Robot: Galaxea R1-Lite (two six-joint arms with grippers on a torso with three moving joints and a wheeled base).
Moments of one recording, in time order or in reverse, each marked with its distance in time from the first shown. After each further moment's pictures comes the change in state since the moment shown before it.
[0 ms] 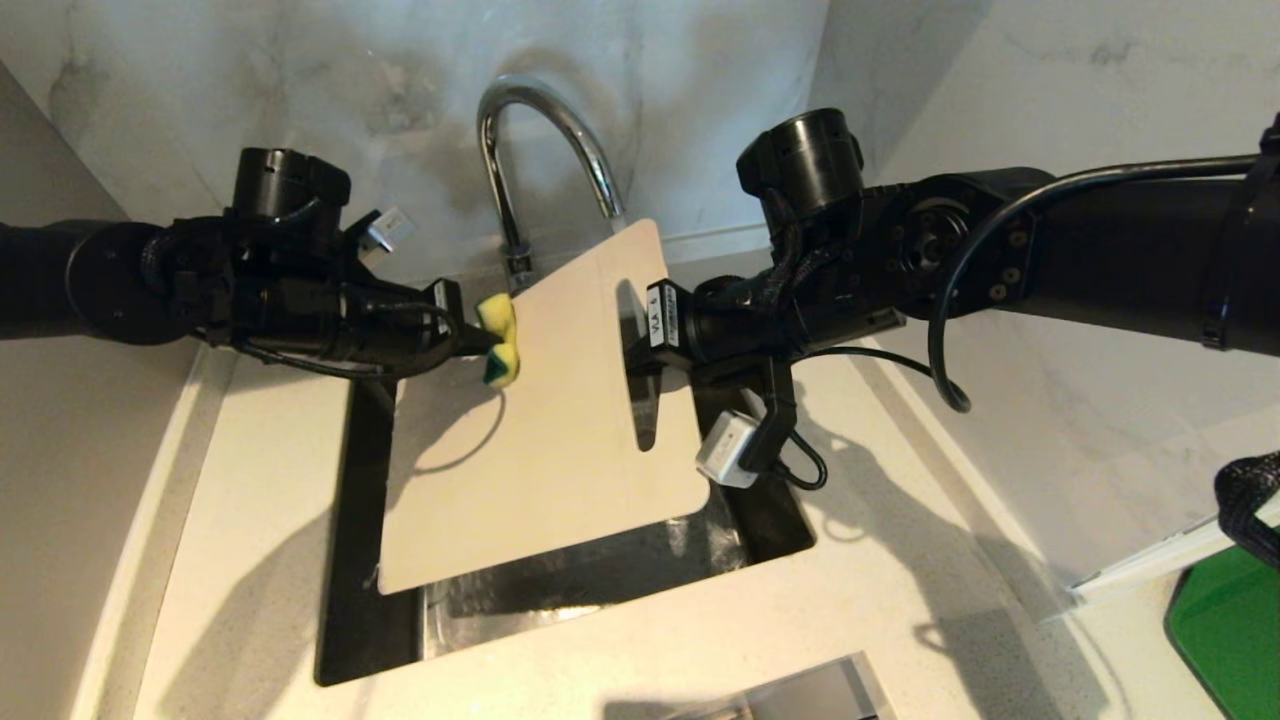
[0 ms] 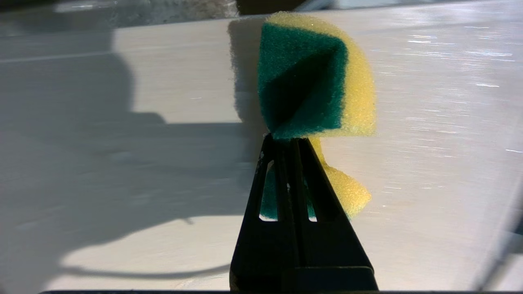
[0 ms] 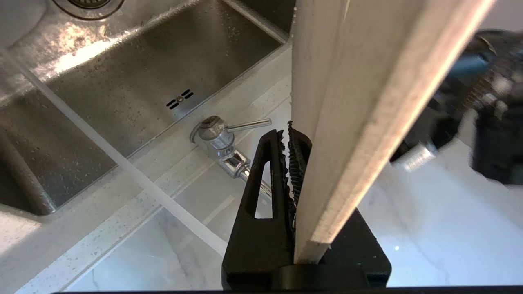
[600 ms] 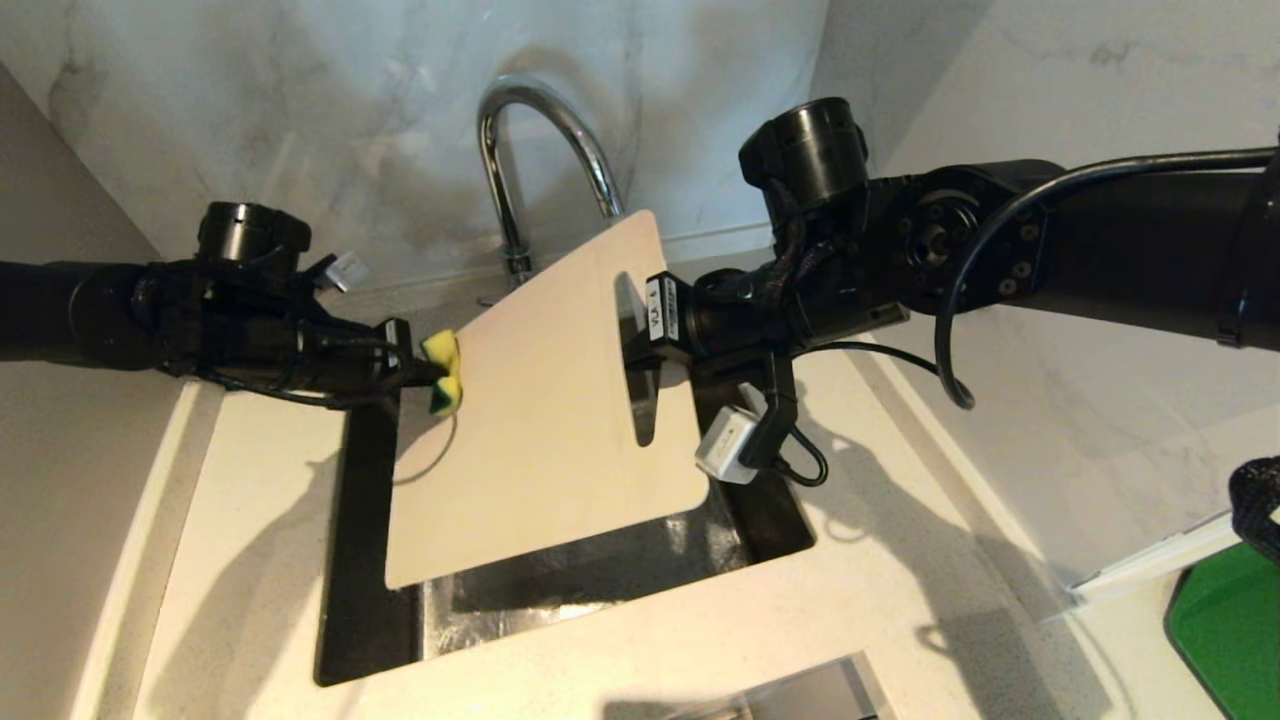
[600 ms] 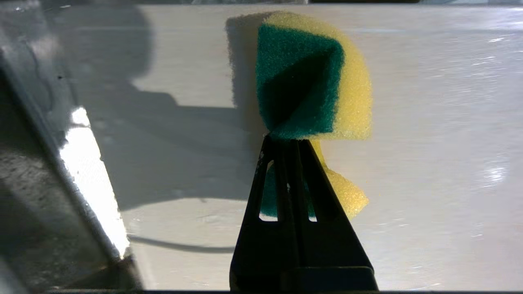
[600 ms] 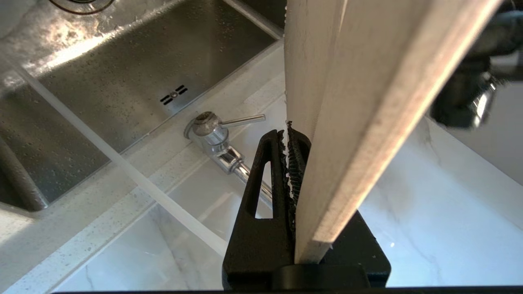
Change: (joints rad) left arm 0.157 0.024 0.100 -0.028 -0.051 0.065; right arm 0.001 -0.008 -0.004 -0.002 0.003 0.002
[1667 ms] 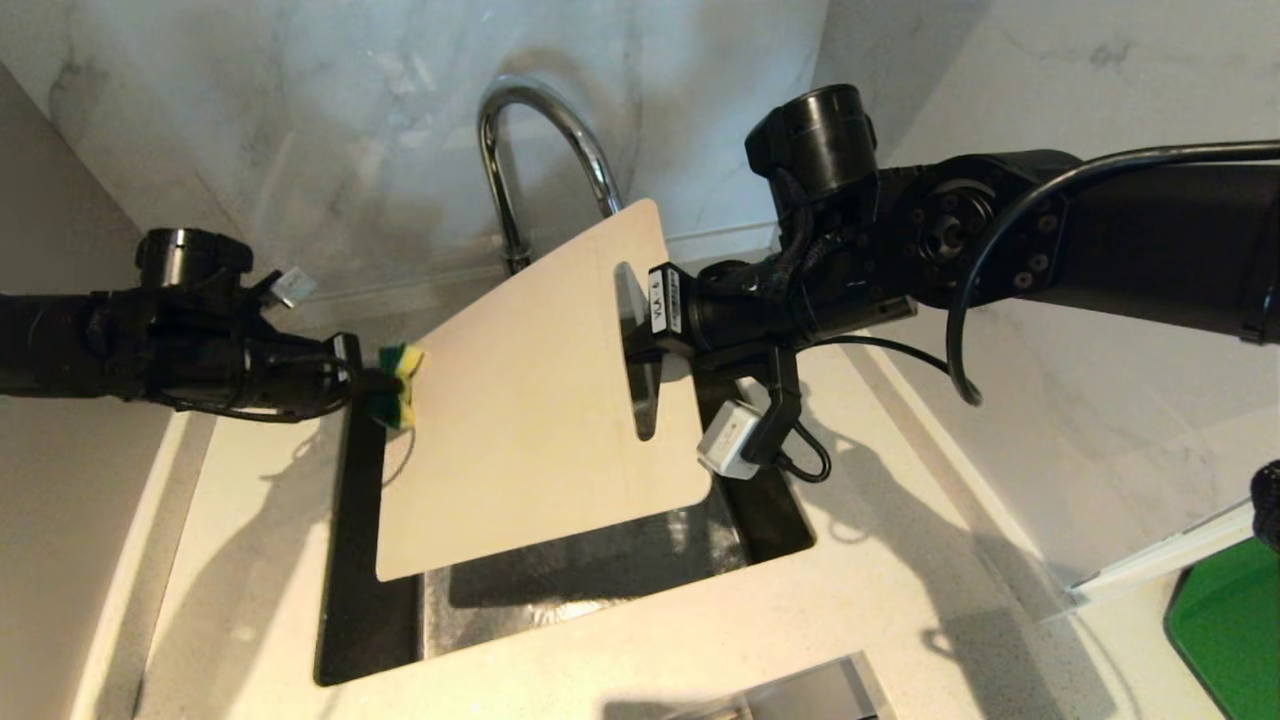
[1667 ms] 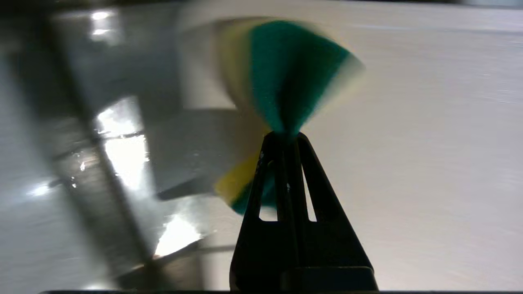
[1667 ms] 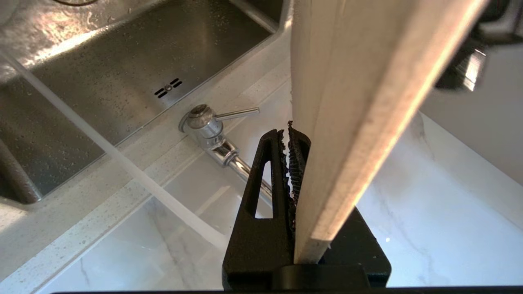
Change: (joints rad) left arm 0.095 -0.036 0.109 -0.105 -0.043 0.024; right arm -0.001 -0.009 -0.002 -0.001 0.000 0.002
